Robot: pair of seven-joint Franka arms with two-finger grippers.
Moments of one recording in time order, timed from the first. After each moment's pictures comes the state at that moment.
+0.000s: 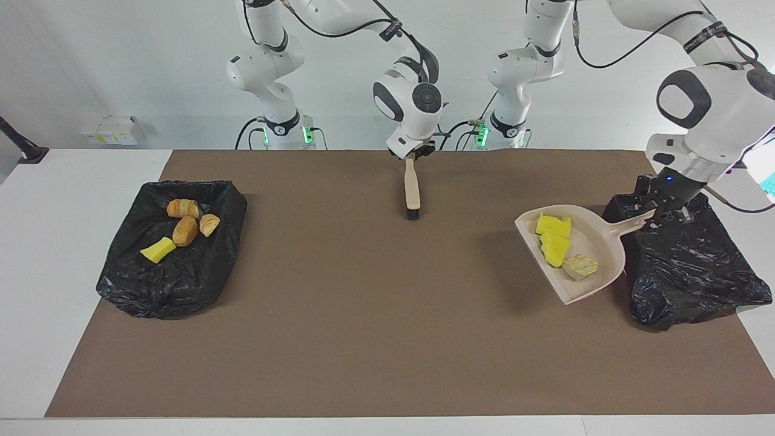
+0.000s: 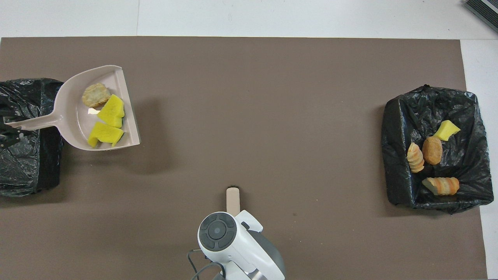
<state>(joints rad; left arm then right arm) 0.24 0.09 -0.03 -1.78 -0.05 1.93 1.57 0.73 0.18 0.20 -2.08 0.24 1.97 0.79</state>
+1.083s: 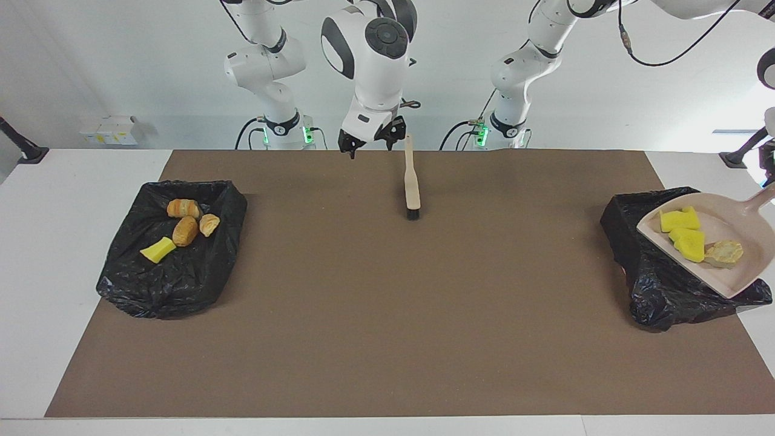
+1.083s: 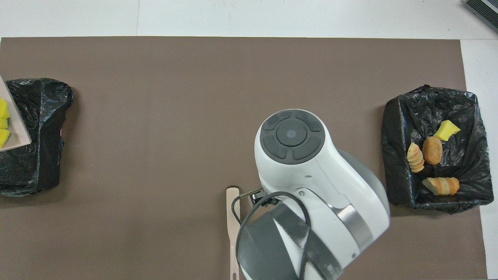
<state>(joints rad) 0.50 0.21 -0.03 -1.50 0.33 1.94 1.66 0.41 0.12 0.19 -1.59 0.02 1.46 0.26</state>
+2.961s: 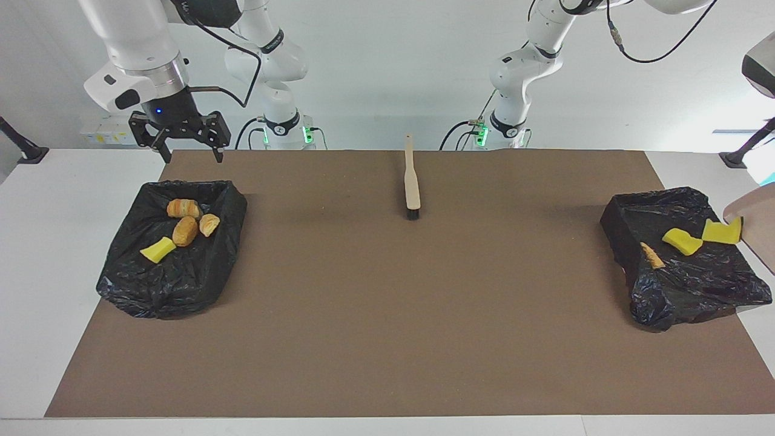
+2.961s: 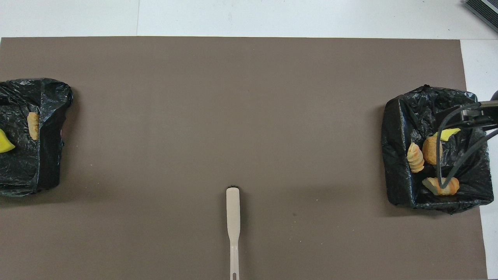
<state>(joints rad) 0.40 0.17 -0.05 -1.51 0.98 2.16 1.59 -0.06 0.03 0.07 -1.48 -0.06 1.49 0.04</state>
